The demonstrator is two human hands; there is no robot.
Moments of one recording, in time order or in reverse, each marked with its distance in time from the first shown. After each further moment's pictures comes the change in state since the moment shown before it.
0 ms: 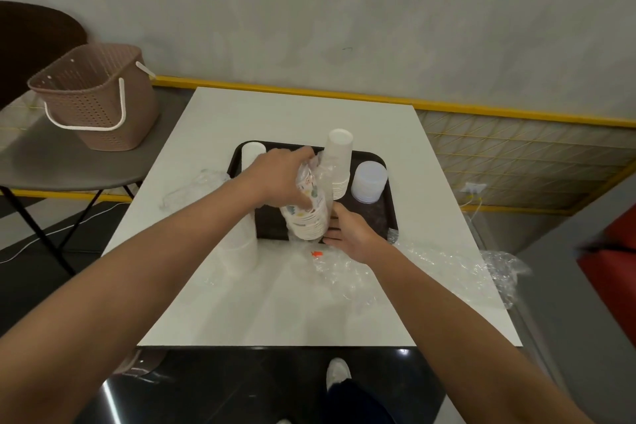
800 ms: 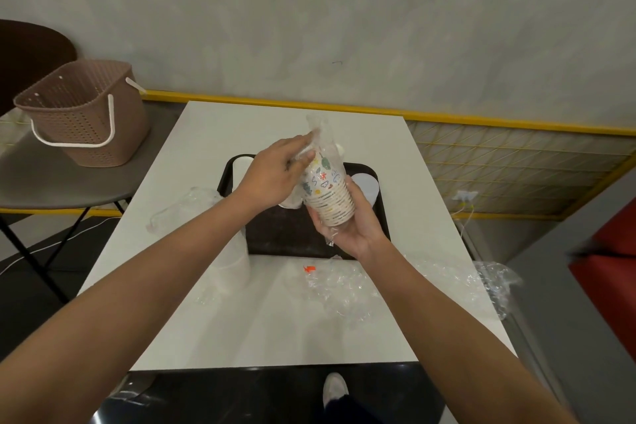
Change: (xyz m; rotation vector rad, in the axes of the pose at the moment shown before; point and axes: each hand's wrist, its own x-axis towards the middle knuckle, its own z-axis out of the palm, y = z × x) left_hand 0.018 0.001 0.005 -0.444 0.350 0.058; right_hand -0.020 -0.039 -0.005 0.890 -0.367 -0.019
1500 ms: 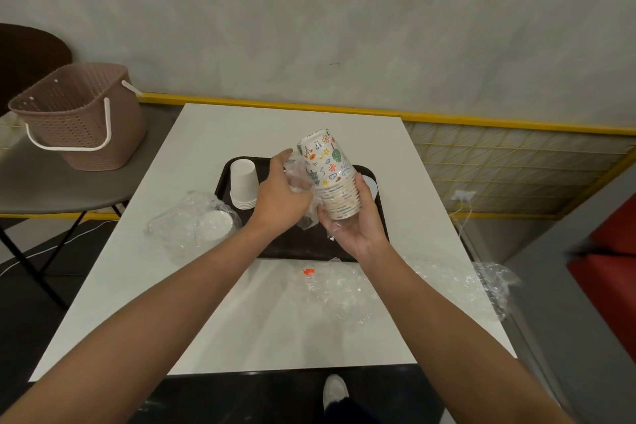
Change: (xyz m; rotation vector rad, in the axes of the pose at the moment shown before) left_hand -0.018 0.006 0.030 -0.368 0.069 -0.351; right_hand 0.002 0.000 0.002 -0.005 0.015 -0.224
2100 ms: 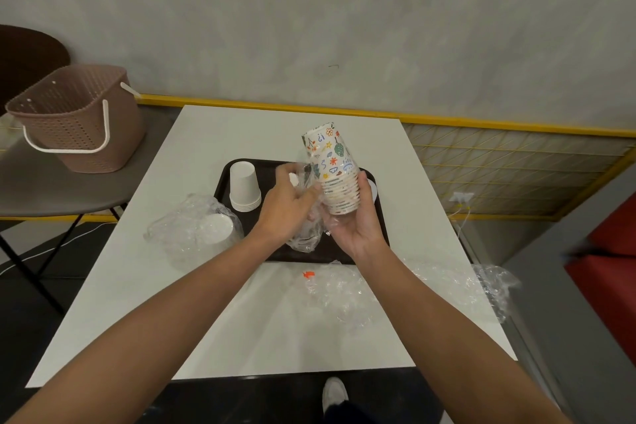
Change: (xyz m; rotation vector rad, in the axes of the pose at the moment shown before) left_hand -0.004 -0.007 0.005 -0.029 -0.059 0.071; right_hand 0.004 0.001 0.008 -0.058 -0.024 -0.086
